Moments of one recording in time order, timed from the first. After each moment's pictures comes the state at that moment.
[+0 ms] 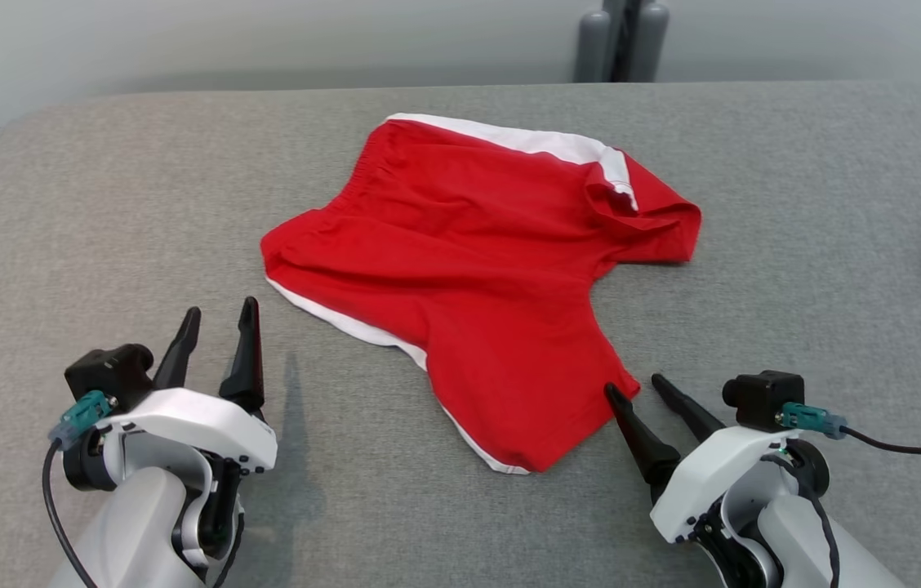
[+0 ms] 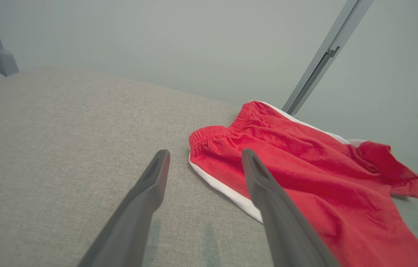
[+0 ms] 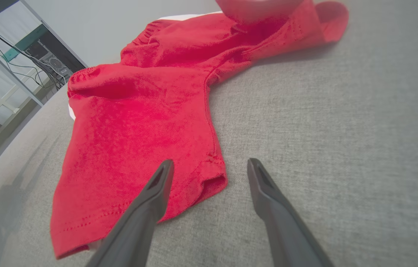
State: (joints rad) left arm -0.40 0.25 -0.43 0.51 -0.79 0.12 -0.26; right arm -0.39 -0.14 0.51 0.58 0.65 0.13 -0.11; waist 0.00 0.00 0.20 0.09
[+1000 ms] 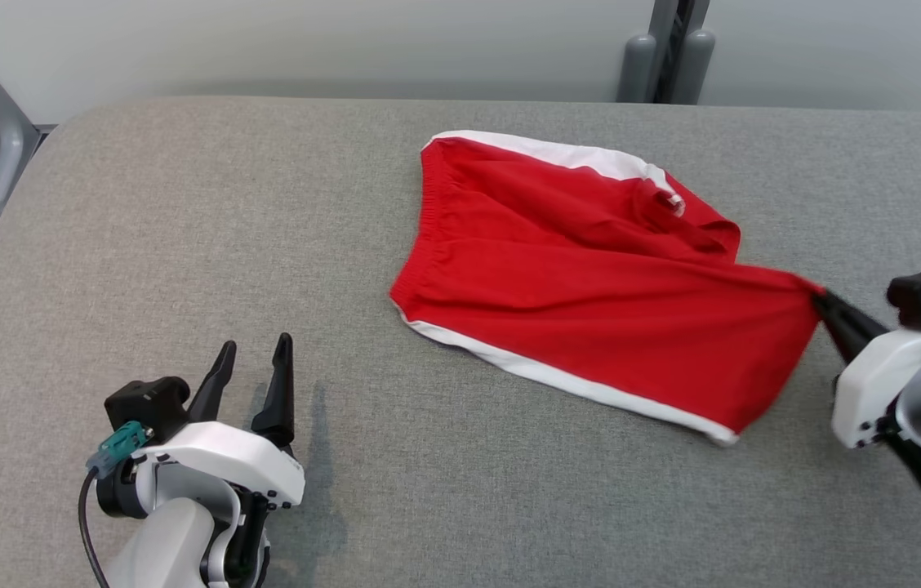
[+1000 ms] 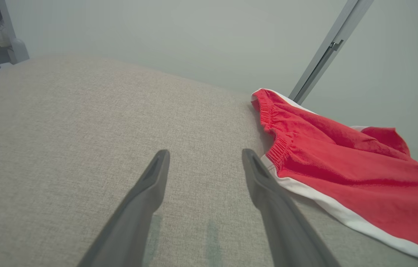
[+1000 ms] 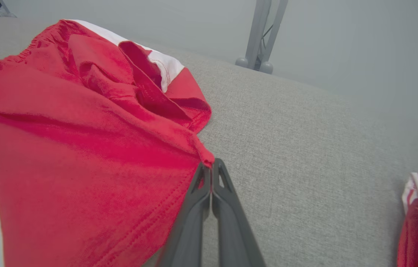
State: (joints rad) left arm -0.34 0.21 -0.43 0.52 -0.75 0.08 -0.26; right arm -0.60 -0.46 0.59 0.74 0.57 0.13 -0.09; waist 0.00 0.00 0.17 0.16
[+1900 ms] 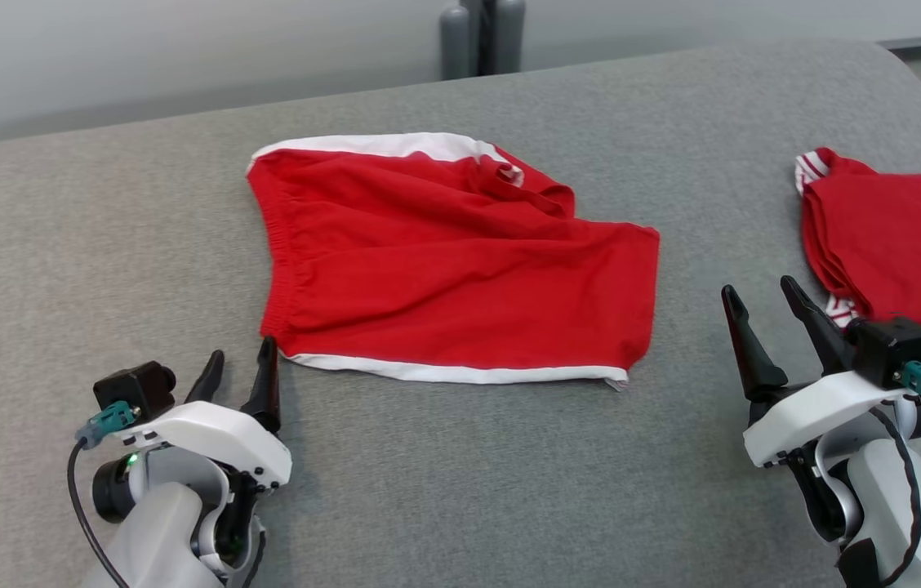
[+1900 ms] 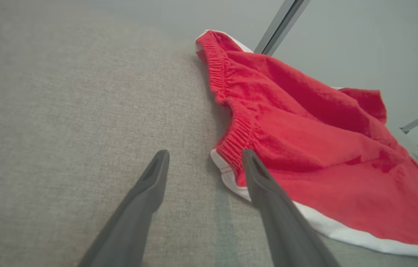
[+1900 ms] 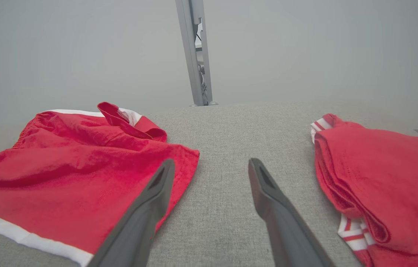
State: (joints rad) left arm -0.41 0.16 -0.38 0.67 -0.81 0.07 -0.20; right arm -0.43 -0.20 0.26 0.58 0.39 0.13 -0.26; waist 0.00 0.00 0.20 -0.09
